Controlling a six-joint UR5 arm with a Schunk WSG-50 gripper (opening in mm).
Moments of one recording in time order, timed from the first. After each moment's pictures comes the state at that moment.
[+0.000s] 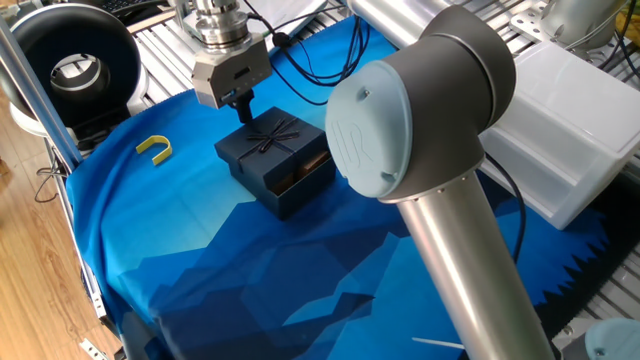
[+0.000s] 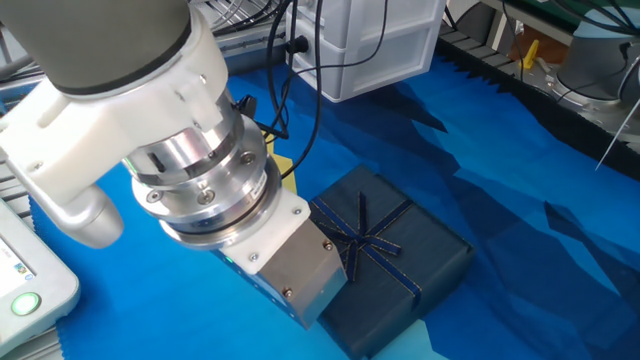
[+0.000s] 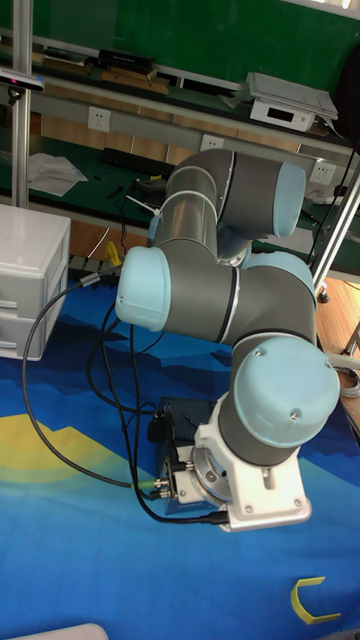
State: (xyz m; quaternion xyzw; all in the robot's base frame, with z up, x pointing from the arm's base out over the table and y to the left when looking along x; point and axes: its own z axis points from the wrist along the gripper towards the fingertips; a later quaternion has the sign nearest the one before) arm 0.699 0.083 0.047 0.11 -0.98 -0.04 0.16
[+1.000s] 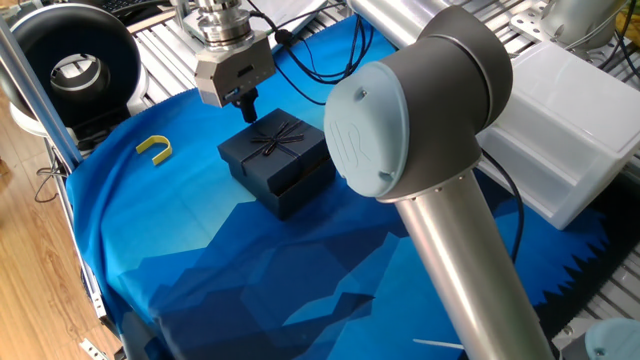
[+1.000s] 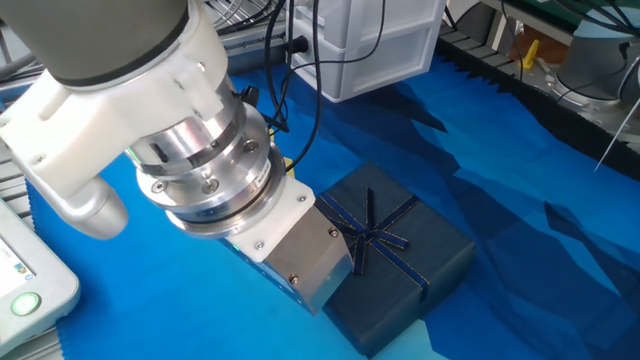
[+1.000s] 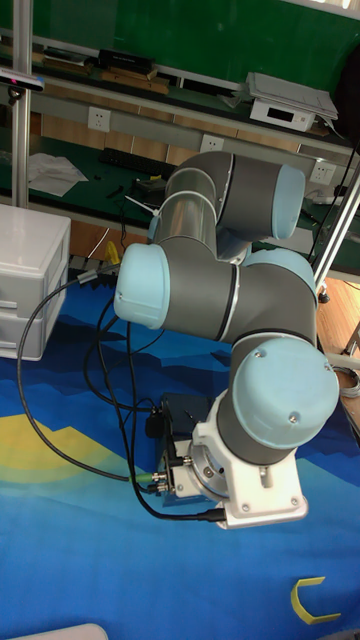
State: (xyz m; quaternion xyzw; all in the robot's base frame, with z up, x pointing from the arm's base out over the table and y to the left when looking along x) arm 0.690 0.078 0.051 0.11 -0.98 -0.04 0.18
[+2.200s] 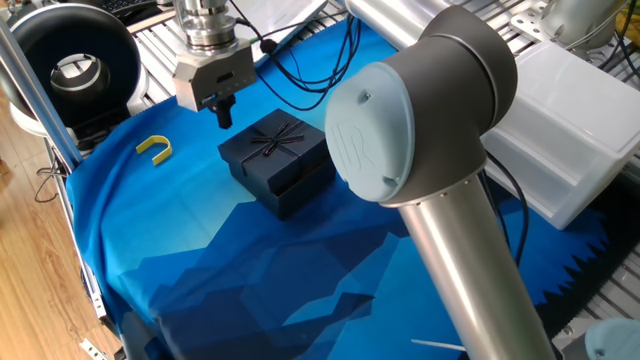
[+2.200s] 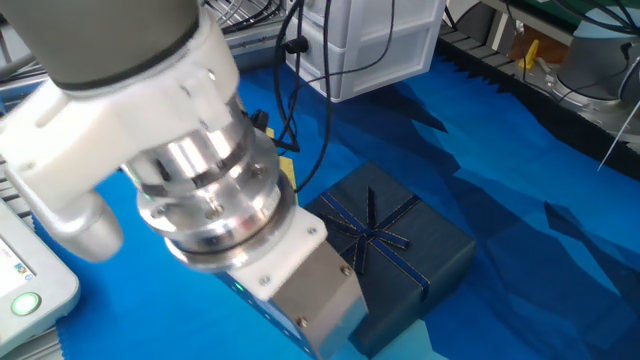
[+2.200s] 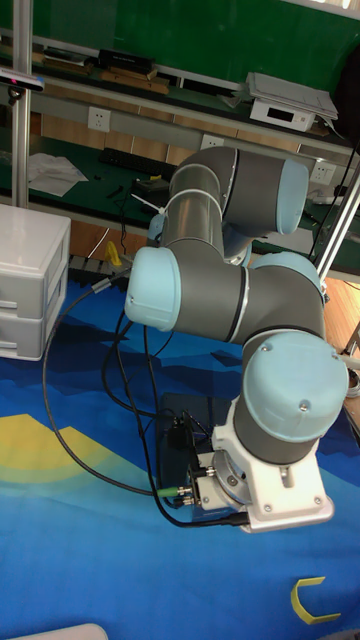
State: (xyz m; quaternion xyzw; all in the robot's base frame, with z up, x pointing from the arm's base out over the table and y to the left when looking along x) arm 0.710 0.128 0.047 0.10 -0.98 -0.08 0.13
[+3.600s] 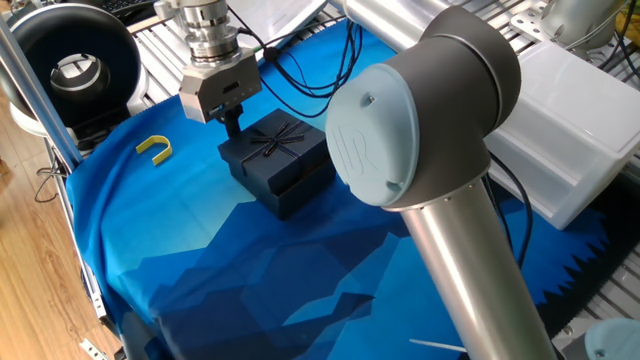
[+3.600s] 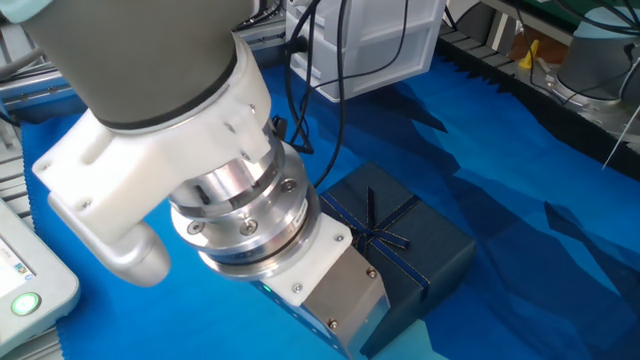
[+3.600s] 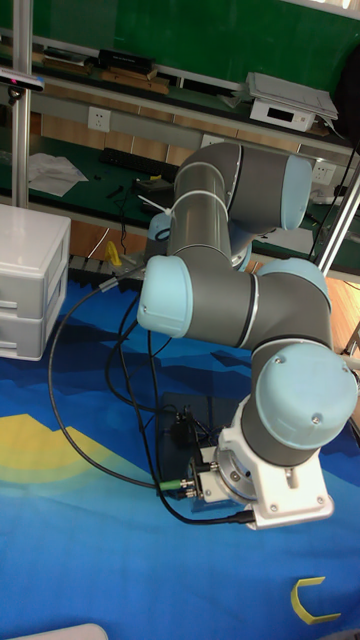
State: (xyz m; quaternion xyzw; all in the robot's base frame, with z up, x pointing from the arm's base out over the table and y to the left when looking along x) arm 0.685 0.121 0.039 0.11 -0.98 -0.06 0.16
